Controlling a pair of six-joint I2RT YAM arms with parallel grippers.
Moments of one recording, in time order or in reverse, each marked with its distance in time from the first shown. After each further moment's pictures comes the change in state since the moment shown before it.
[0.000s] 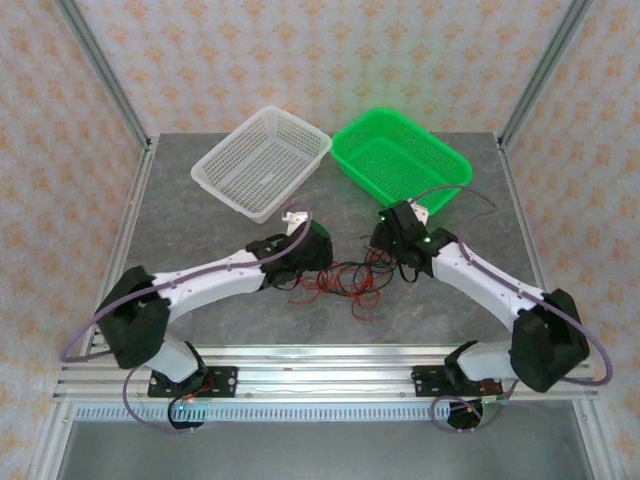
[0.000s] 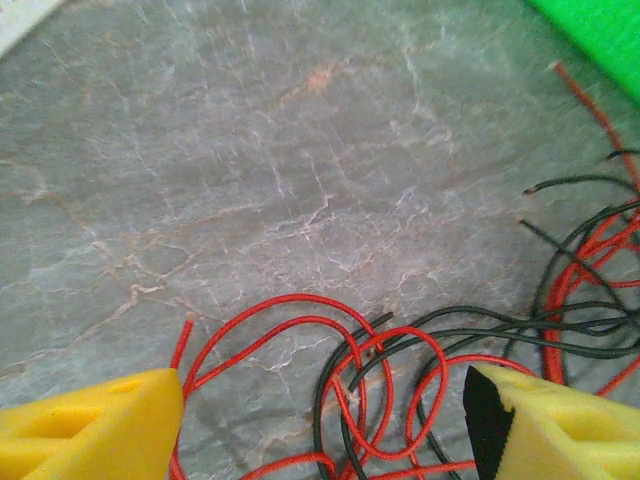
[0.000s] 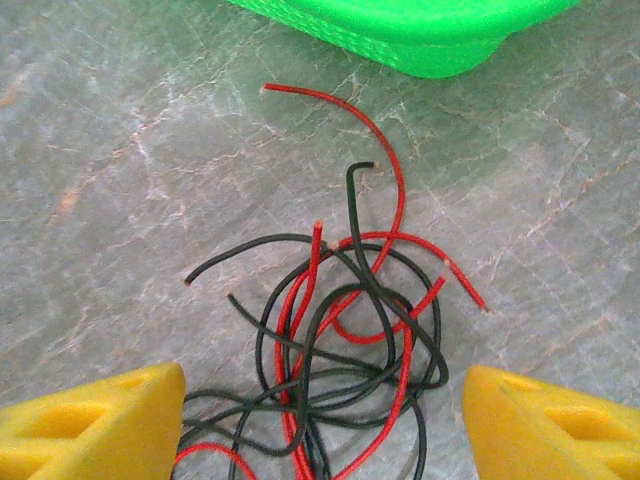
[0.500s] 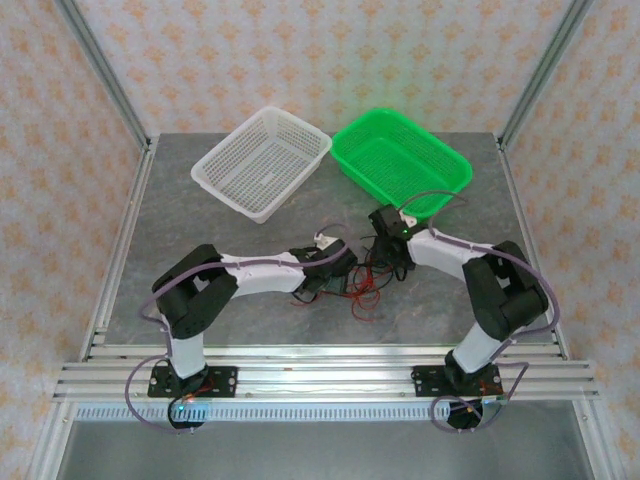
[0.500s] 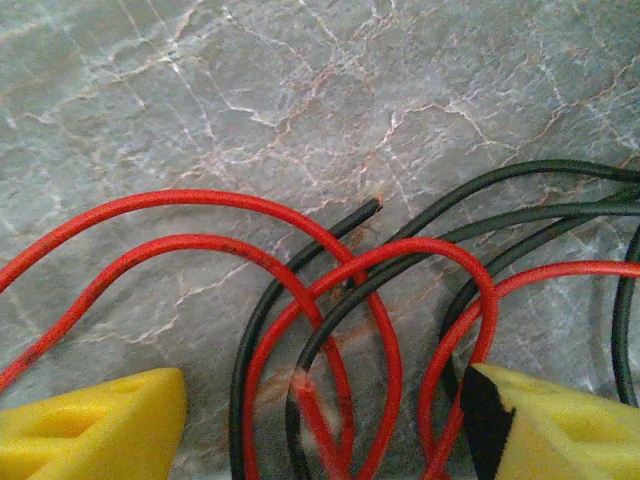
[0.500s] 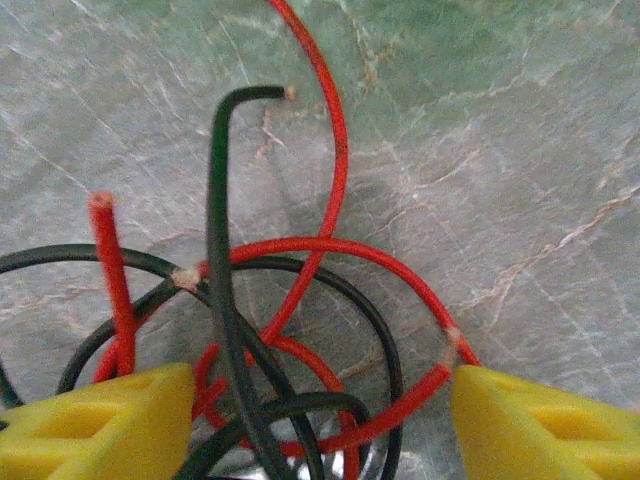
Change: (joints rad) left arm -0.068 0.292 0.064 0.025 0.072 0.046; right arm -0.056 0.304 -0.016 0.105 -0.019 -0.080
